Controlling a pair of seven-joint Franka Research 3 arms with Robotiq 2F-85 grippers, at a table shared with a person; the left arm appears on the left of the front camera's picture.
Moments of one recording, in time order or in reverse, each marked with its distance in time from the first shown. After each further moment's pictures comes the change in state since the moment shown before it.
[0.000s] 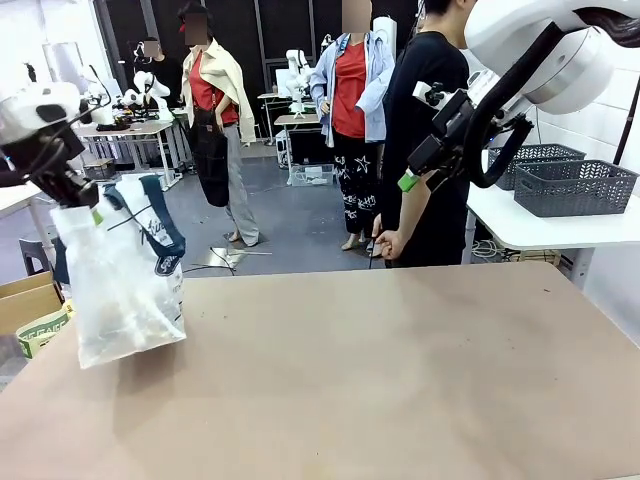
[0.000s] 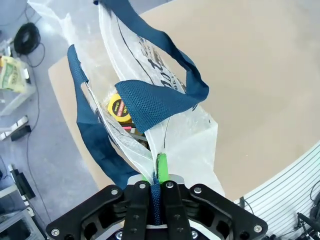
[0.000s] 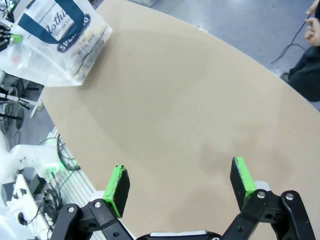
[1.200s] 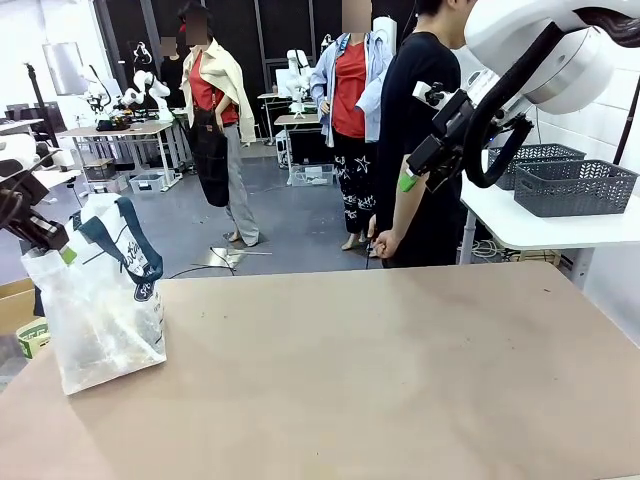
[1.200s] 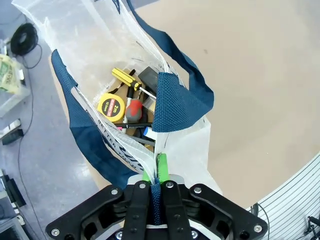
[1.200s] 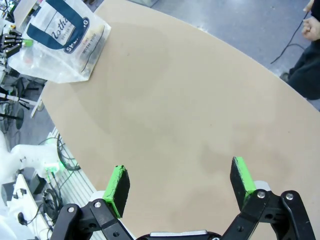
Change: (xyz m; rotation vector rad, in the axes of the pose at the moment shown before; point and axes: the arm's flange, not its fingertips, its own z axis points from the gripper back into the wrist) left arm -0.061 0.043 -0.043 -0.029 -0.065 0.028; right arm 0.000 0.000 0.000 0.000 0.000 0.000
